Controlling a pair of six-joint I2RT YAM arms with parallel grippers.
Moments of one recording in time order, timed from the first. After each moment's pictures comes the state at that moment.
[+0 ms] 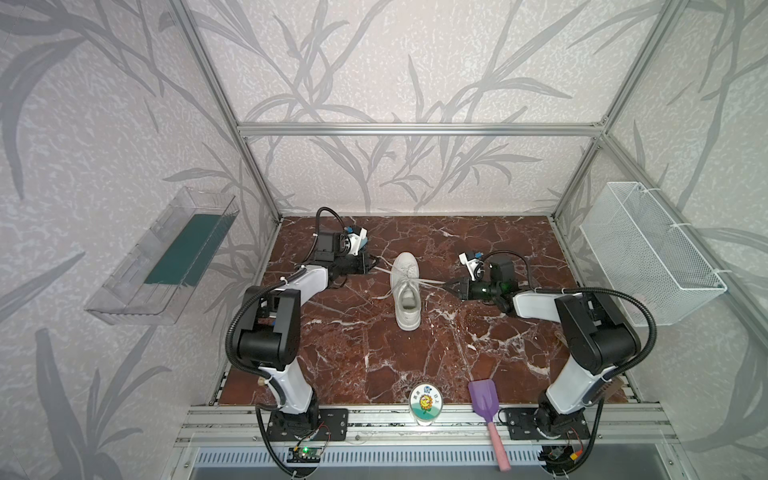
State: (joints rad) left arm -0.09 1.75 1.06 0.00 0.71 -0.23; right arm 0.28 1.74 0.75 0.40 -0.79 0.47
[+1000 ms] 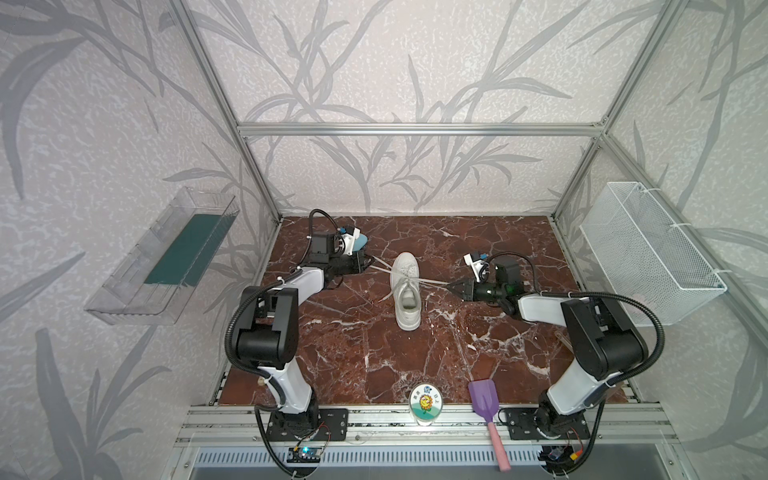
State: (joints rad) left arm -0.05 1.76 1.04 0.04 0.72 -0.27; right arm 0.24 1.70 0.71 0.41 -0.80 0.46
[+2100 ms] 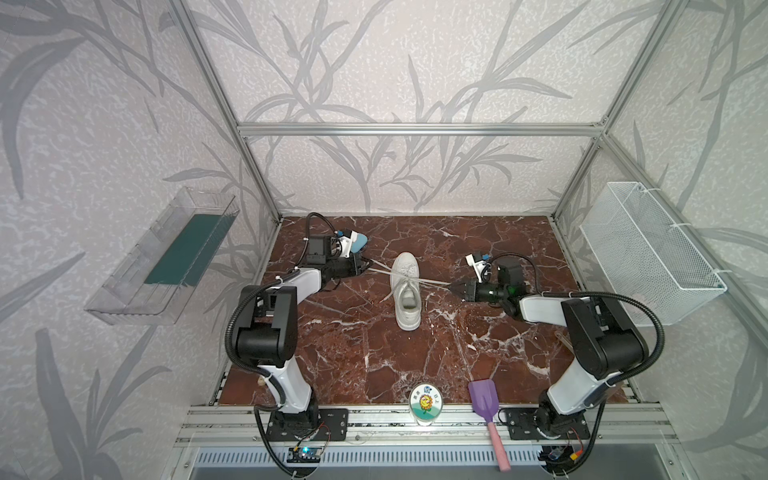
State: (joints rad) left arm -0.02 1.77 1.02 0.03 0.78 -0.27; right arm 0.23 1.71 0.70 0.42 -0.83 0.46
